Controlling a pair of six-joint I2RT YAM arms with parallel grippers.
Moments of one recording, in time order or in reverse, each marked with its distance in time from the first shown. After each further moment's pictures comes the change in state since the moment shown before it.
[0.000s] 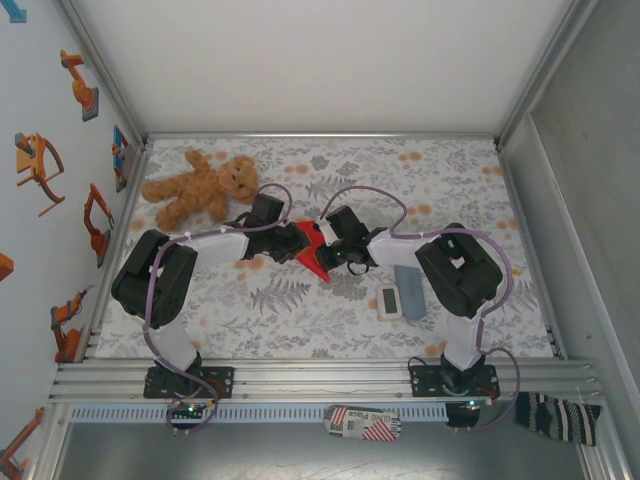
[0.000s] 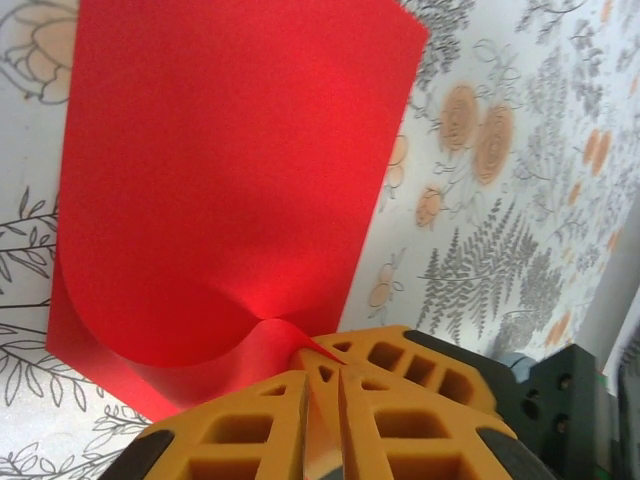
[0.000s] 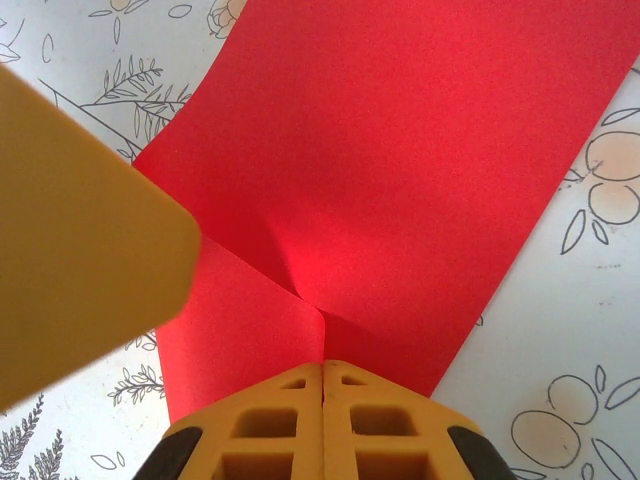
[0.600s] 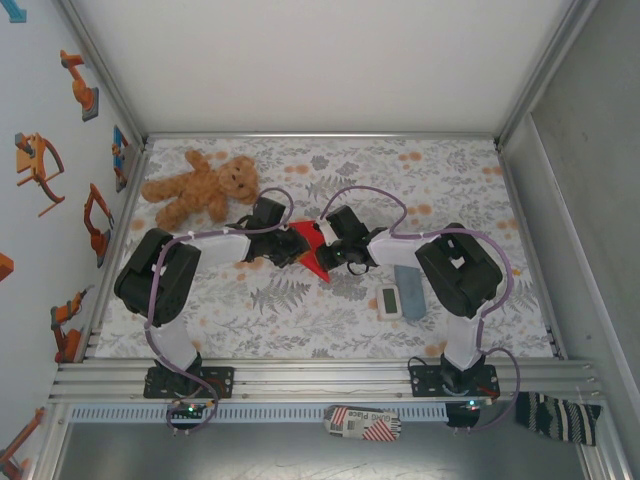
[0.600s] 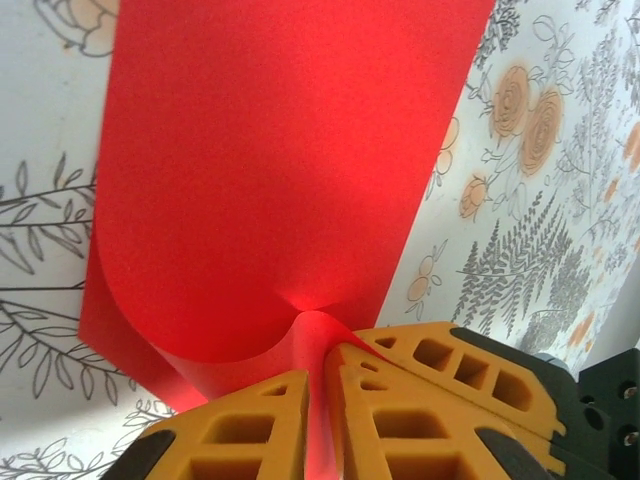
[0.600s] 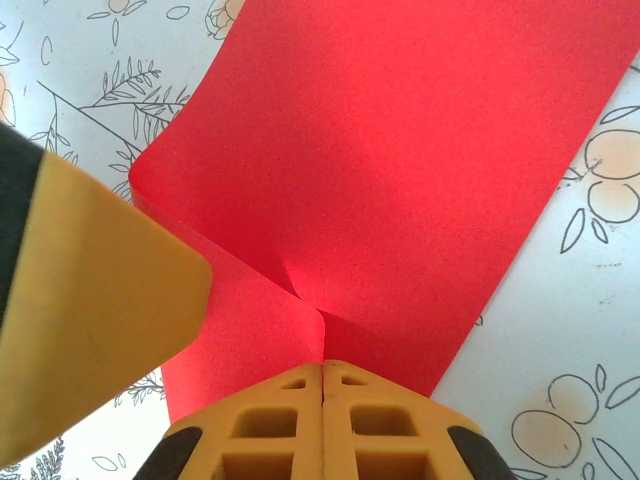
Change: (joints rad) left arm -0.007 0.013 -0.014 -0.011 -0.003 -0.007; right arm 0.000 0.002 0.002 0.000 0.000 0.008
